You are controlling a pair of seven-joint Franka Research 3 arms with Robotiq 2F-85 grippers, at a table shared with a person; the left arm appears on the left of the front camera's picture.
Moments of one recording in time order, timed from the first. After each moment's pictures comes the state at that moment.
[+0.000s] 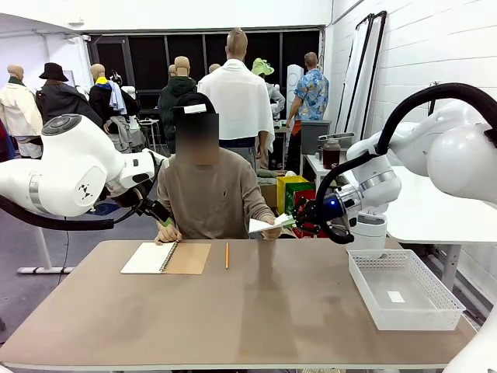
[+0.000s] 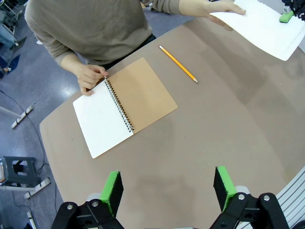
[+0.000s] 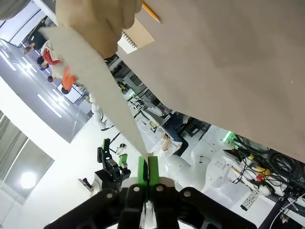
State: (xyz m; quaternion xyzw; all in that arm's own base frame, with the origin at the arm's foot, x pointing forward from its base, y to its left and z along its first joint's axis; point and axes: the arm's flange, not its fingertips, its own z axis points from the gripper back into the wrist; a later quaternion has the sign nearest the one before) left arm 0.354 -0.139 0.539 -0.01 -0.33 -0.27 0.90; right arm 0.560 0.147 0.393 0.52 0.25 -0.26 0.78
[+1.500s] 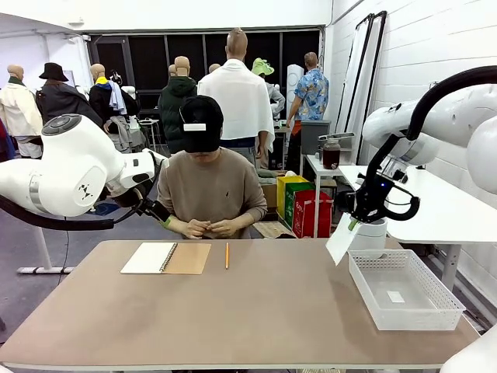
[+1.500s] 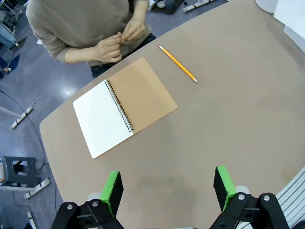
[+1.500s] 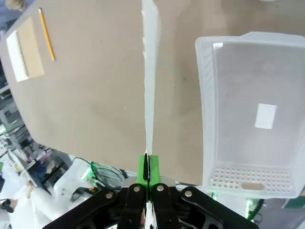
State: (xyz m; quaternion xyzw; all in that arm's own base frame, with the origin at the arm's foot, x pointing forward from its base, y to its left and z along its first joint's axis) left arm 0.353 -0.139 0.539 -0.01 -0.33 -0.28 0.90; right arm 0.535 0.034 0.483 0.22 0.07 -0.08 0.97
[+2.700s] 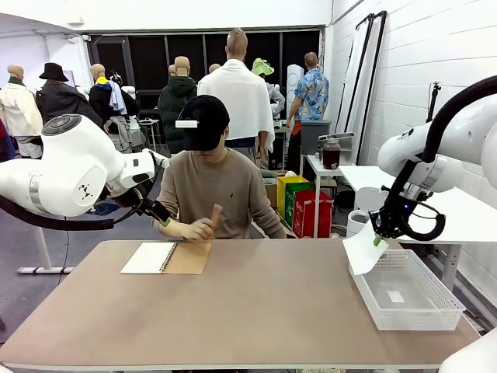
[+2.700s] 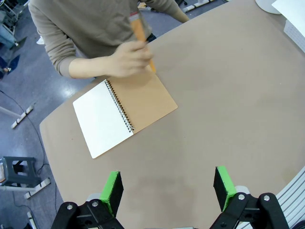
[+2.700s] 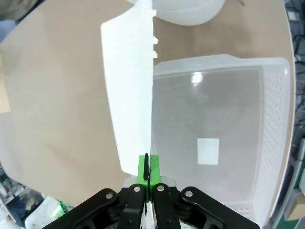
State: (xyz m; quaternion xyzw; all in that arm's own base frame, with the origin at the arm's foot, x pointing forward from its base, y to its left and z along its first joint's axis) left arm 0.354 -0.139 0.539 -0.01 -0.33 -0.28 0.90; right arm 0.513 -0.033 0.429 0.17 -0.04 -0.10 0.98
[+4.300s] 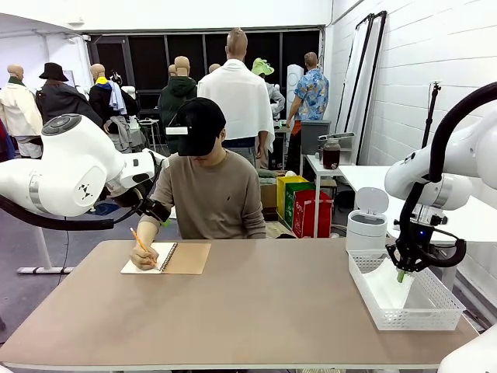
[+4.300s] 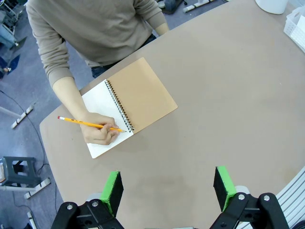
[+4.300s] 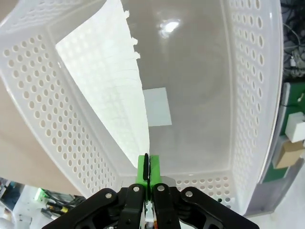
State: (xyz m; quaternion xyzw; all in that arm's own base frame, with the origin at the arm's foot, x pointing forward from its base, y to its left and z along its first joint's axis) left arm 0.354 -0.139 0.539 -0.01 -0.33 -0.28 0.90; right arm 0.481 -0.060 0.365 0.09 0.11 -0.13 0.98
